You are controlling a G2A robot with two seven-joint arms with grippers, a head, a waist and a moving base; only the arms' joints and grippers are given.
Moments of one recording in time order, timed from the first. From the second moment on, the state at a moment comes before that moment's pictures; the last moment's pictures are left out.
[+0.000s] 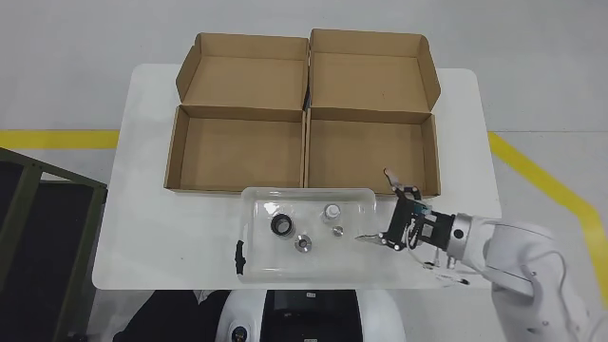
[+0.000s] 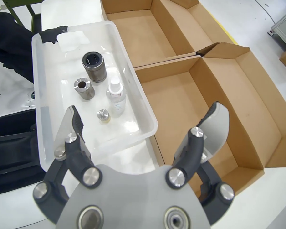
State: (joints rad) left arm -0.42 -0.34 -0.17 -1.17 3.07 0.50 0.07; right arm -1.53 -1.13 1.52 -2.12 -1.20 -0.98 0.49
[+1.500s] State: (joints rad) left arm -0.42 -0.34 -0.17 -1.17 3.07 0.50 0.07; right arm -1.29 -1.11 1.17 -1.93 -1.17 -0.92 0.63
